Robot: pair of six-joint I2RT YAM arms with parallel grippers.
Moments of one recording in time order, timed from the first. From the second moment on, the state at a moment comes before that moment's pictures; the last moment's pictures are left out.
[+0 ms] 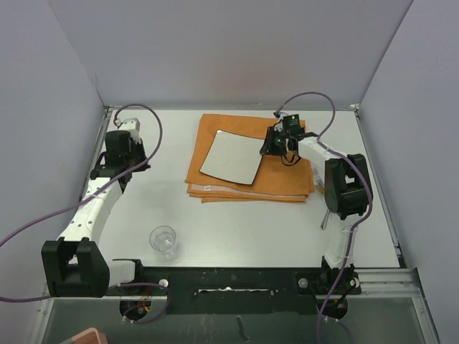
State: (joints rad) left arm -0.03 1.25 0.97 -0.38 -0.08 -0.16; right arm 0.25 2.01 1.42 -0.23 -0.27 0.33
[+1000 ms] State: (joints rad) left arm -0.22 2.16 1.67 -0.26 0.58 -0.26; right arm 0.28 1.91 1.29 -0.22 -0.30 0.47
